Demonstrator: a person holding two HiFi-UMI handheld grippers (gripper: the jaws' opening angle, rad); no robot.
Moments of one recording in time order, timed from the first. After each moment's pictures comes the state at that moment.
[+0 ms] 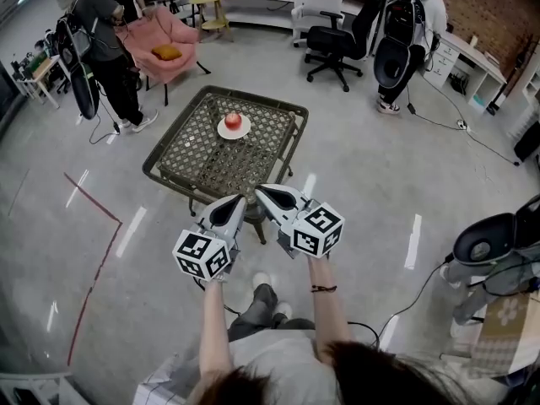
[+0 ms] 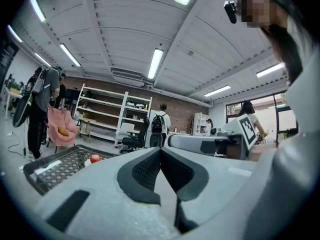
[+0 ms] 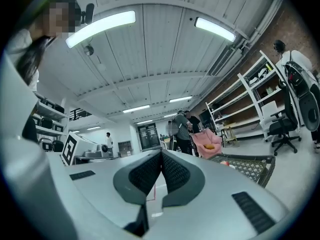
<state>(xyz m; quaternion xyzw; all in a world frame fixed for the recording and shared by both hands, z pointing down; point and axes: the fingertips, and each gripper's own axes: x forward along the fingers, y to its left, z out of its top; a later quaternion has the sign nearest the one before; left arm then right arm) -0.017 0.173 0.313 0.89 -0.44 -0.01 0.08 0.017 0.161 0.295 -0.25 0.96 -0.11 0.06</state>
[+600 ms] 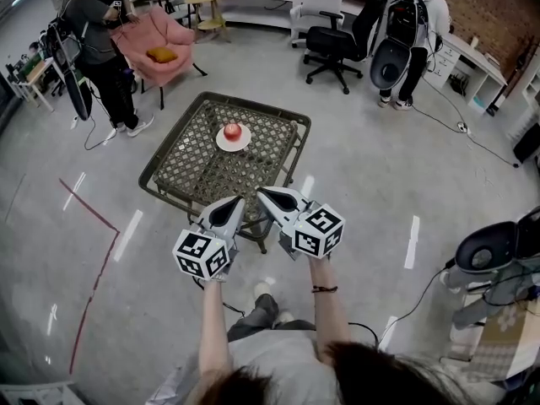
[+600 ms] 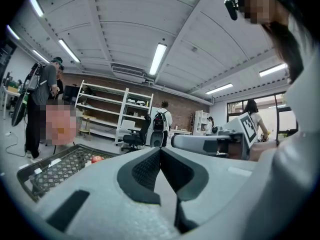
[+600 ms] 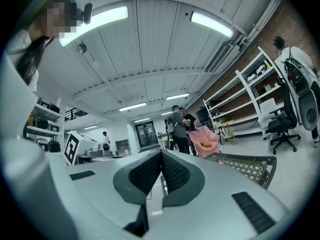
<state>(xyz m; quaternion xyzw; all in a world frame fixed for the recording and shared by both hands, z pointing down) -0.031 0.098 0.329 0.89 -0.44 0.01 0.09 0.008 0.088 0.312 -0.26 0.96 -0.12 0.05</state>
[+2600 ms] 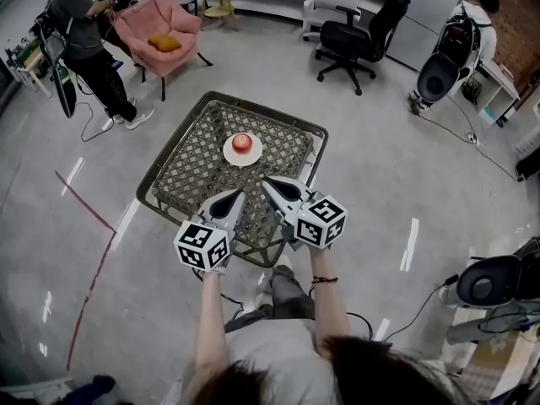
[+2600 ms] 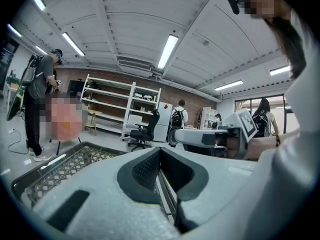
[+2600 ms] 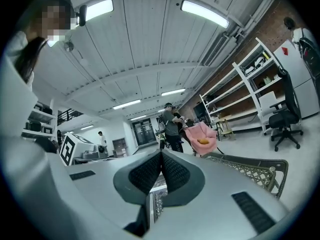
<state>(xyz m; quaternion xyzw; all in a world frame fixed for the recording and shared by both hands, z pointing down) -0.086 -0.042 0.367 0.88 -0.45 0.03 0.12 -0.038 -0.063 0.342 -0.26 0.95 -0.15 0.04</state>
